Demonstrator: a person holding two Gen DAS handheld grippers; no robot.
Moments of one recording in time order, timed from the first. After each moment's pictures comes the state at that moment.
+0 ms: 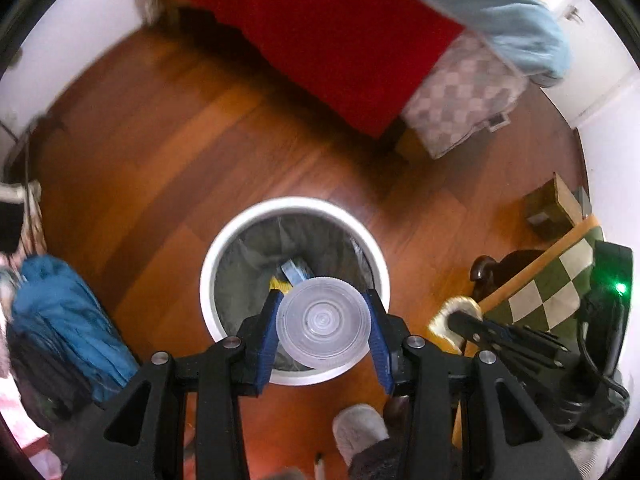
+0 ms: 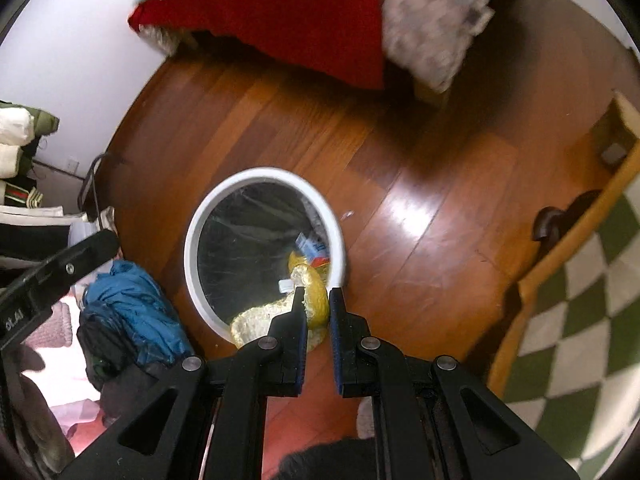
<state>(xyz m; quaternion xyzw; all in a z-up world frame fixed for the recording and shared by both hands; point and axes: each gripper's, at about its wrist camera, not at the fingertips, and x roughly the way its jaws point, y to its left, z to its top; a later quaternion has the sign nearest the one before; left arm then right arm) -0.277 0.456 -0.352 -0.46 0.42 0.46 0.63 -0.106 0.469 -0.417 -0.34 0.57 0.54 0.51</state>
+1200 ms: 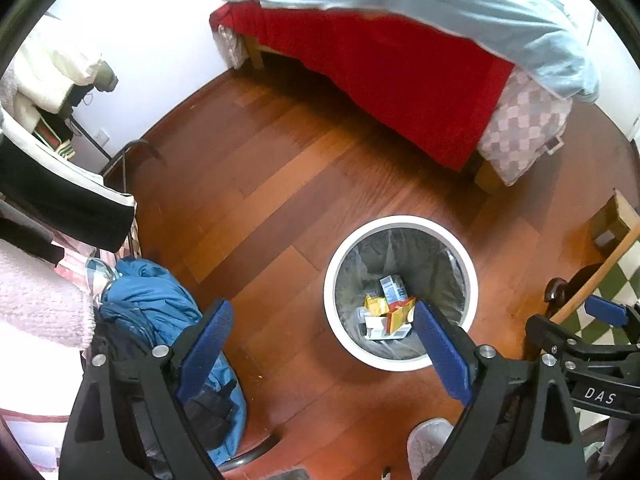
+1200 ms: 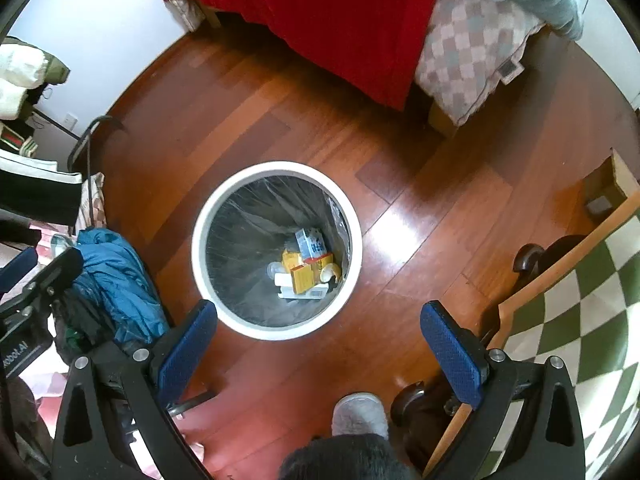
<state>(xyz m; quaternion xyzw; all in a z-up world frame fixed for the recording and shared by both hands) -0.328 0.386 -0.286 -0.34 0.42 0.60 0.58 -0.152 0.440 -0.354 -0.39 0.49 0.57 0.53</state>
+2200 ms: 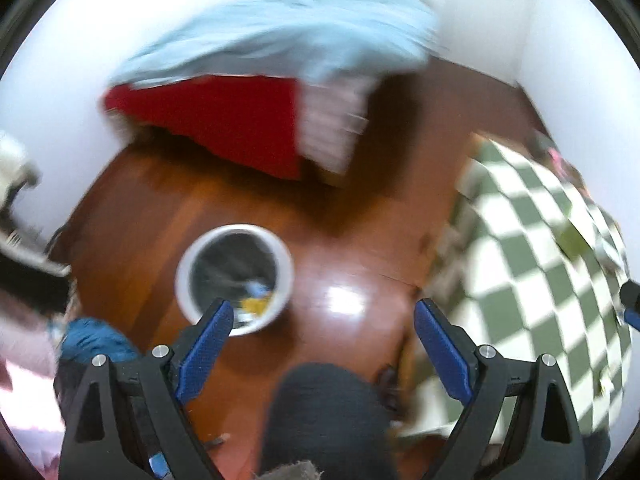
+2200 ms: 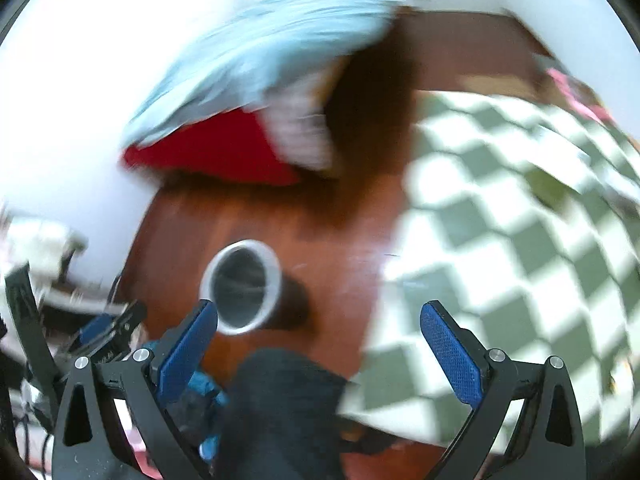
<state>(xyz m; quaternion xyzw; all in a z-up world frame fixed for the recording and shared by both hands) -0.118 0.222 -0.222 -0.25 0.43 0.46 0.73 0.105 0.117 -0.189 -0.11 0.54 0.46 0.69</state>
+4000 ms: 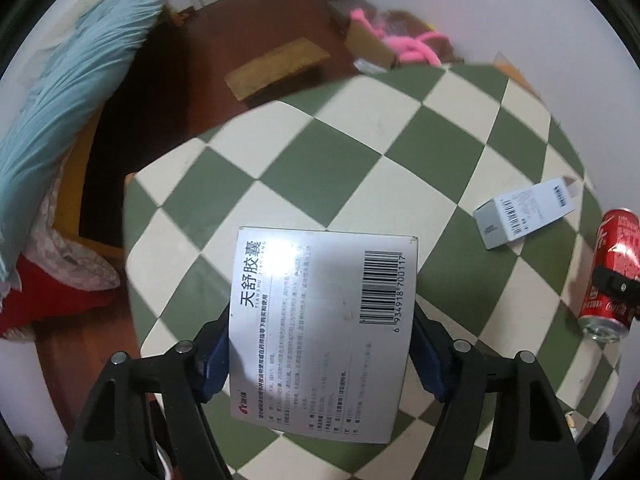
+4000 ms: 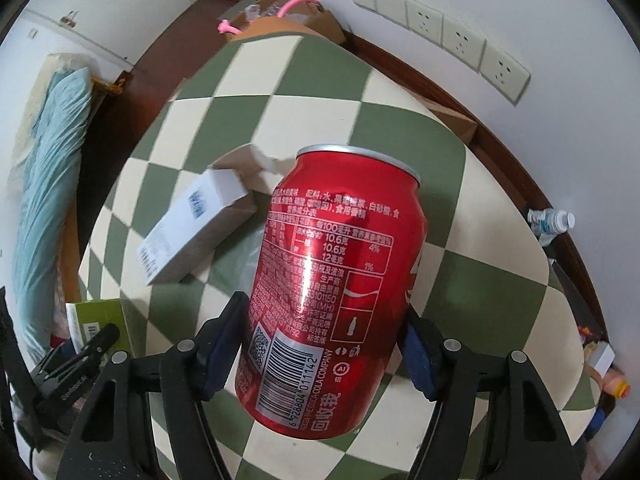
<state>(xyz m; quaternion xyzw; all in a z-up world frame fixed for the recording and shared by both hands) 0.315 0.162 -0.288 -0.10 0.60 0.17 0.78 0.475 -0.074 -0.325 0.07 0.65 0.14 0.74</state>
